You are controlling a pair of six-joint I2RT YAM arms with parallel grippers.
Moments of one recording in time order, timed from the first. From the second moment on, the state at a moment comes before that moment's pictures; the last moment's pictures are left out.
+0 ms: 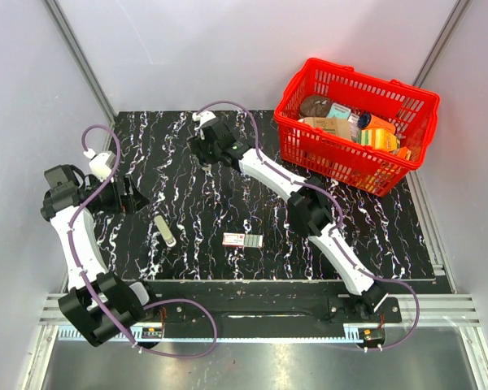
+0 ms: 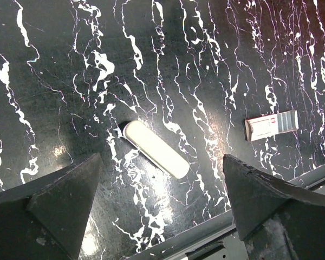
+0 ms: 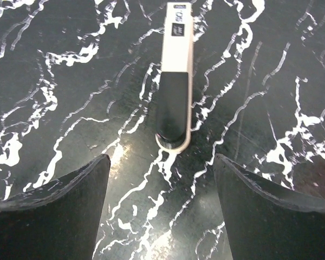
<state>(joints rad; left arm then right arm) 0.56 1.13 1.04 -0.92 0.80 0.42 0.78 2.59 2.48 -0.48 0.11 0.18</state>
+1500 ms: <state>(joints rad) 0.55 1.13 1.00 -0.93 0.78 0.50 0.76 2.74 2.43 -0.13 0.06 0.14</state>
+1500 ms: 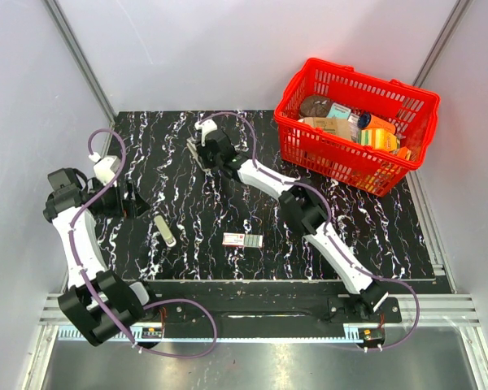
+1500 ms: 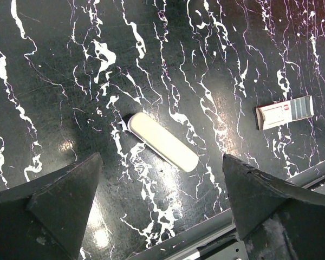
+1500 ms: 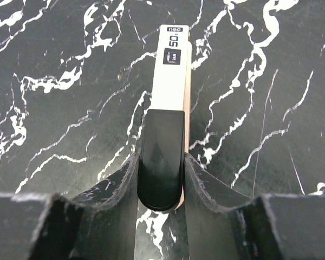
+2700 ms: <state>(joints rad) 0.23 0.90 0.89 -0.94 0.69 0.46 1.03 2.10 1.60 -0.32 0.32 0.50</state>
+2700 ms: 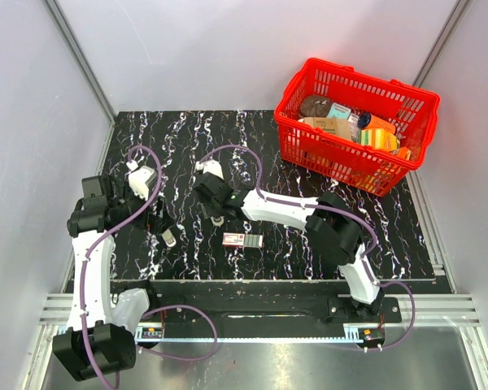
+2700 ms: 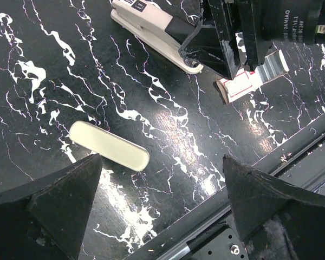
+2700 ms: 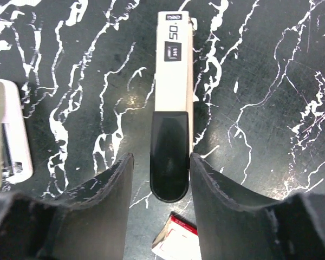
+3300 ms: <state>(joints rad) 0.23 0.90 0.89 -0.93 0.69 0.48 1.05 2.19 1.80 -0.48 0.37 0.49</state>
